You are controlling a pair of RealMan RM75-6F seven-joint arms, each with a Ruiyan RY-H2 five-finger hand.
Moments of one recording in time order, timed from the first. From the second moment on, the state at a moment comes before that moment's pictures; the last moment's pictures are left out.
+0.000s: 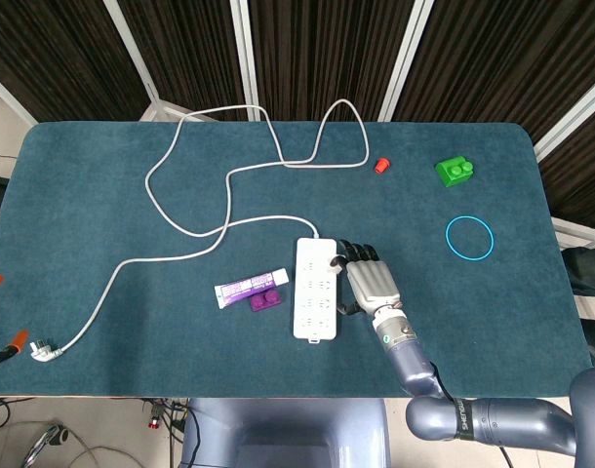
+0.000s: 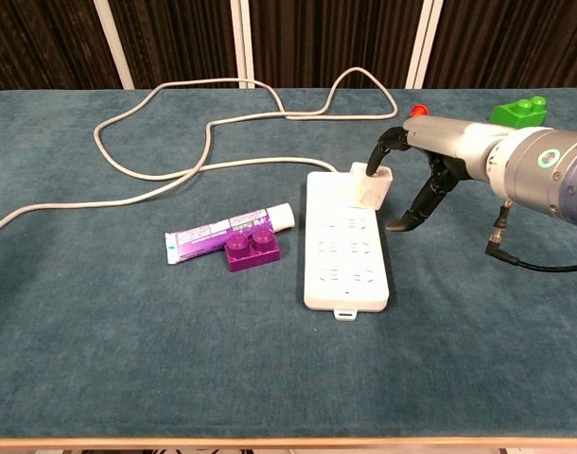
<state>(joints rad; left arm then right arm) 0.00 -1.12 -0.10 -1.74 1.43 1.61 0.17 0.84 -1.54 0.21 -1.77 -0.63 1.12 -0.57</state>
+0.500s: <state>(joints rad) 0.00 -1.12 -0.10 -1.74 1.42 1.61 0.17 0.84 -1.56 0.21 -1.75 -0.62 1.11 -0.57</state>
